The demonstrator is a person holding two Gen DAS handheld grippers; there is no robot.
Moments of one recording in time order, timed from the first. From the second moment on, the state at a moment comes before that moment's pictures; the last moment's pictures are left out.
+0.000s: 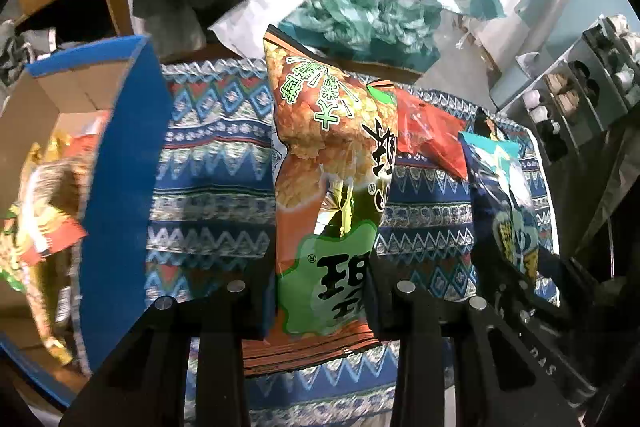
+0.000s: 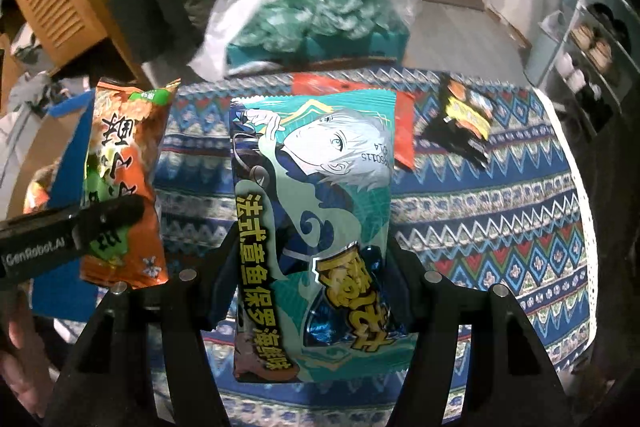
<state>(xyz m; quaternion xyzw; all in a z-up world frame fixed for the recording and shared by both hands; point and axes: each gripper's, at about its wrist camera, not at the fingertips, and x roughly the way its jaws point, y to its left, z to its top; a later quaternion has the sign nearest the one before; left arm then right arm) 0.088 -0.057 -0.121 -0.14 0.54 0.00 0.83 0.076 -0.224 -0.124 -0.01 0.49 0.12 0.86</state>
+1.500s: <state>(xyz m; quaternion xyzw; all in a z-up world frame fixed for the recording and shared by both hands) 0.001 0.183 -0.076 -0.27 0.47 0.12 0.83 0.083 0.051 -0.057 -0.08 0.46 0.30 0.83</state>
